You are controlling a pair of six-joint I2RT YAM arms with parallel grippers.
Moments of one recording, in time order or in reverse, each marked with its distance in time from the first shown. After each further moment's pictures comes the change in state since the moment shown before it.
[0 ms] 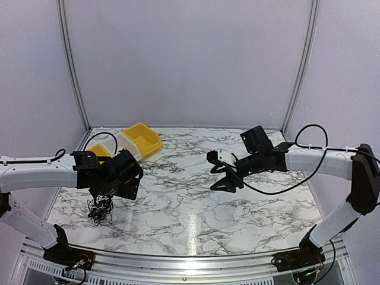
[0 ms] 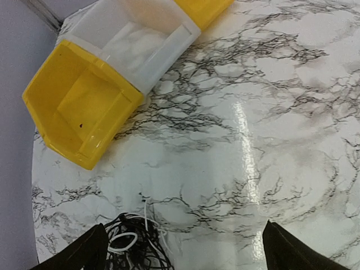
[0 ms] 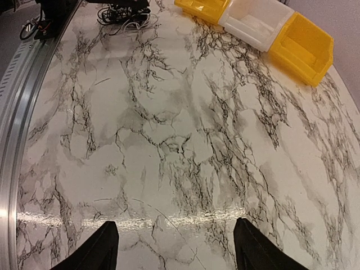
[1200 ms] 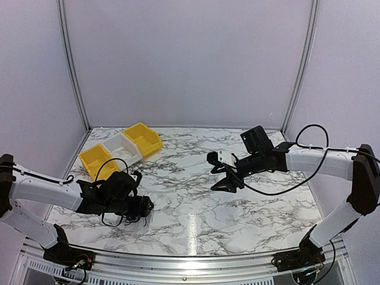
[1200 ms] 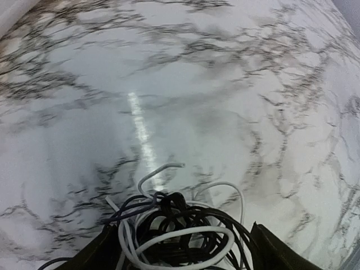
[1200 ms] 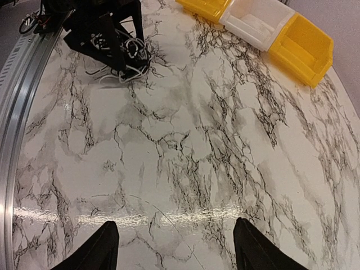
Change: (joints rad) left arm 0.050 0.002 -0.425 0.735 0.420 0.010; right arm 0.005 -0.007 0.000 -0.013 0.013 -0.031
